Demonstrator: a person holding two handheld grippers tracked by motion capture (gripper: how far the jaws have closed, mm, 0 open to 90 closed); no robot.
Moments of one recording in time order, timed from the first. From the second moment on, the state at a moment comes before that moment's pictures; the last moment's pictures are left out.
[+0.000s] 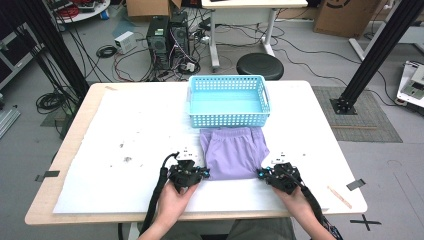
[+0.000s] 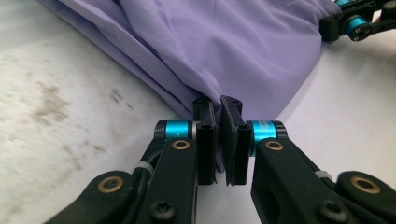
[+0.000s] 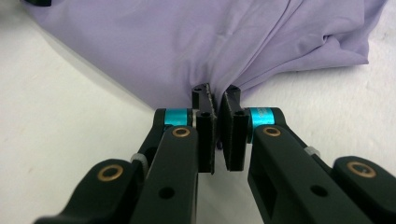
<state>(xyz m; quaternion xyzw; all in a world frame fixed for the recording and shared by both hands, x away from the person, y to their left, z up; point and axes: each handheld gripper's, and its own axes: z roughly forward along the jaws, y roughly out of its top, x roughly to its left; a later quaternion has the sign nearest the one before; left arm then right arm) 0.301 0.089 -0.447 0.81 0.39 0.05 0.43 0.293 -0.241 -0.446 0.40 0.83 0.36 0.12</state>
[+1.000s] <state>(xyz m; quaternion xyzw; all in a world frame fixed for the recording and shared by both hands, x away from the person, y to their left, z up) 0.241 0.100 -0.447 0.83 0.36 0.02 0.43 0.211 -0.241 -0.447 0.36 0.85 0.37 0.11</state>
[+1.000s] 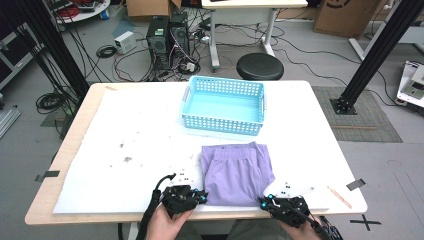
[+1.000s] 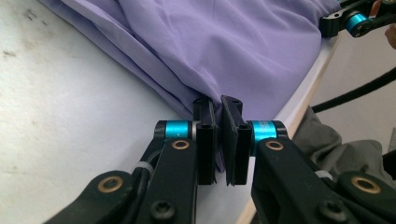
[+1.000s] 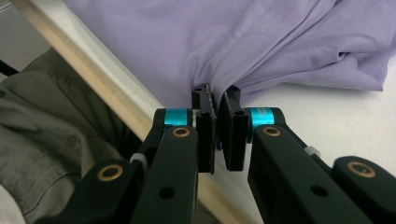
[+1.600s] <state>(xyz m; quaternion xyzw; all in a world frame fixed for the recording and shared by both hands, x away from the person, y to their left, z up) 0.245 0.105 -0.438 0.83 0.35 0.05 0.44 0.215 -0.248 -0.440 0.37 0.84 0.37 0.13</state>
